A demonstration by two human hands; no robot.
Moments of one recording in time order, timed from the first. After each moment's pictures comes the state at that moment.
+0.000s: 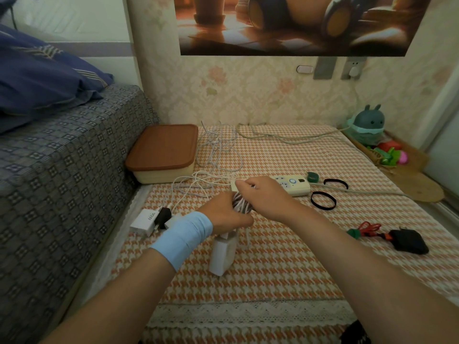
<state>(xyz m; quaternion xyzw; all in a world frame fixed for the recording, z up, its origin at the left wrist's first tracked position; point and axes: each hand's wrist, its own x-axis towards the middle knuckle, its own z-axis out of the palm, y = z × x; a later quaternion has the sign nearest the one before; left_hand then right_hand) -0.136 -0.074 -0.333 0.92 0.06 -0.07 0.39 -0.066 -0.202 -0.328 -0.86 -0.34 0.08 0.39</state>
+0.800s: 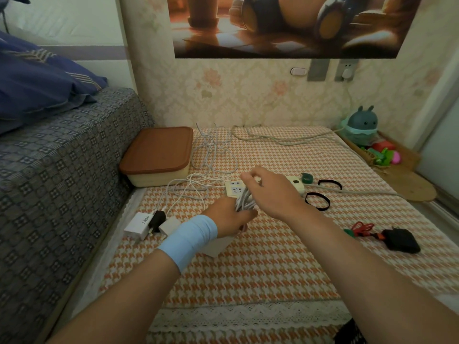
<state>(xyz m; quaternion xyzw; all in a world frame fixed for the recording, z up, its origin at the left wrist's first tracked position) -0.129 -0.087 -0.339 0.93 0.01 -0.03 0.36 -0.059 -0.220 -0.322 -0.90 -0.28 0.00 0.33</state>
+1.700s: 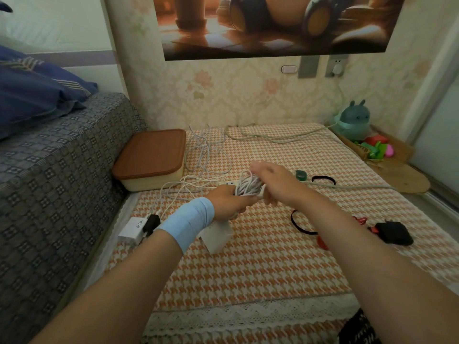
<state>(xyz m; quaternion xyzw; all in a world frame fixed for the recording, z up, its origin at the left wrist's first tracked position) -0.099 -0.091 -0.325 0.88 0.07 -0.11 0.46 -0.031 -0.249 -0.318 -0.84 -0.26 0.10 0.46</state>
